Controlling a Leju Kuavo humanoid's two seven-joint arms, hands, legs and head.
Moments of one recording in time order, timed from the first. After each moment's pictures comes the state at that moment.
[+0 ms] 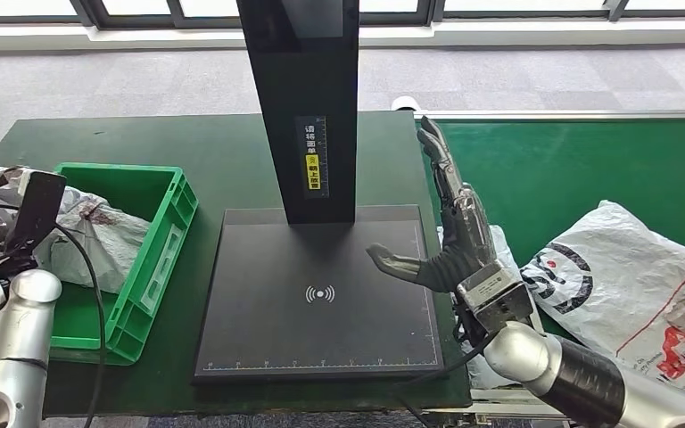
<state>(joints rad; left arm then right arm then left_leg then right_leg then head) -0.51 0.28 0.31 -1.04 -0.93 0.53 -0.03 -0.69 -0.41 1.10 -1.67 -0.41 -0.70 -0.41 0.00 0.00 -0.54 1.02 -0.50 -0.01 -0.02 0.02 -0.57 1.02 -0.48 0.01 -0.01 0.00</state>
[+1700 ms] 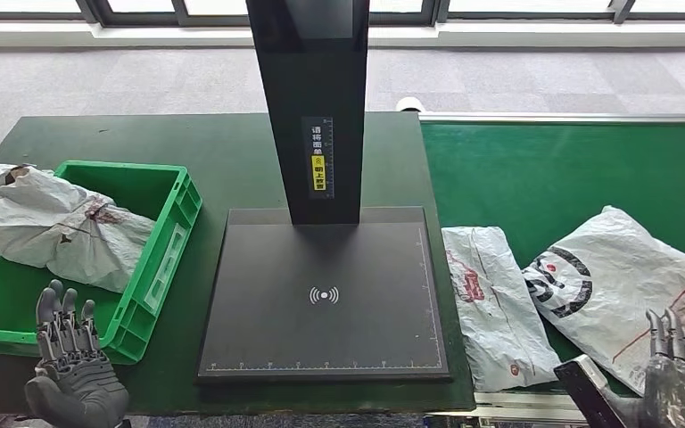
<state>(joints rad) 0.38 0.02 -0.24 -2.07 -0.14 0.58 -0.46 0.42 -0.08 -0.36 -1.73 0.91 -0.21 -0.06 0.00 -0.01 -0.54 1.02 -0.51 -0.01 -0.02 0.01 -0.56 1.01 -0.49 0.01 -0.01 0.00</state>
